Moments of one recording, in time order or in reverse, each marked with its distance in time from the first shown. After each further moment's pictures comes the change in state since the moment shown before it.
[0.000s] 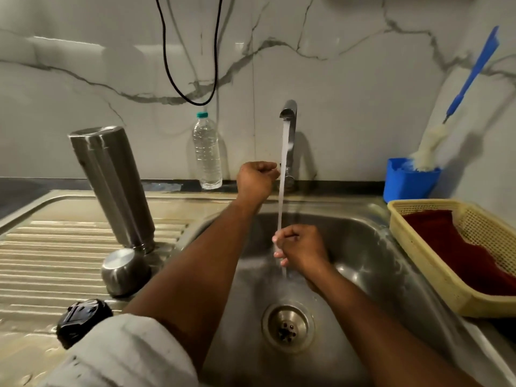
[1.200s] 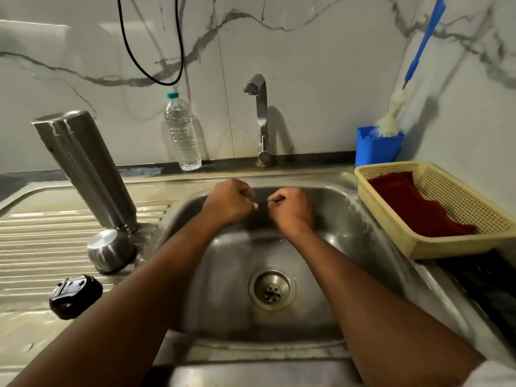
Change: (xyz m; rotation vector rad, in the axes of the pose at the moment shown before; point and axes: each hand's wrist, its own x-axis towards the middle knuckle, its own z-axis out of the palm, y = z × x) left_hand -0.084 -0.014 -0.043 0.856 -0.306 0.165; right_hand 0.013 0.000 -0.015 -0.394 0.232 -0.136
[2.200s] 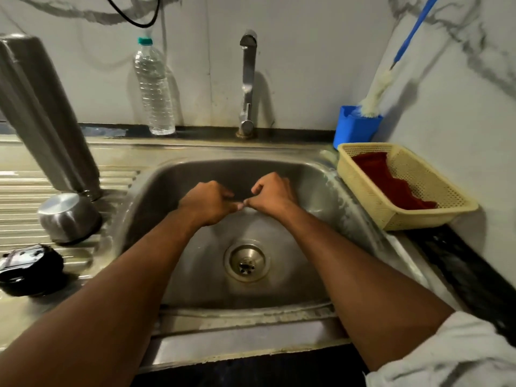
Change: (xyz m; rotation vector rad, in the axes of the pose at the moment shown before) left_hand -0.030 -0.032 0.035 0.105 -0.219 0.035; right_hand -0.007 0.009 -0.003 -0.353 -0.209 -0.005
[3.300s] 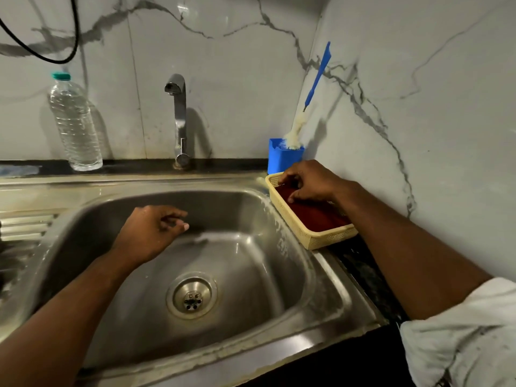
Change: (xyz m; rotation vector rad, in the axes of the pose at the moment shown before) left_hand 0.005 0.002 -0.001 -0.309 0.266 0.306; right_hand 0.014 0.110 -0.207 -0.372 -0.052 -0.151
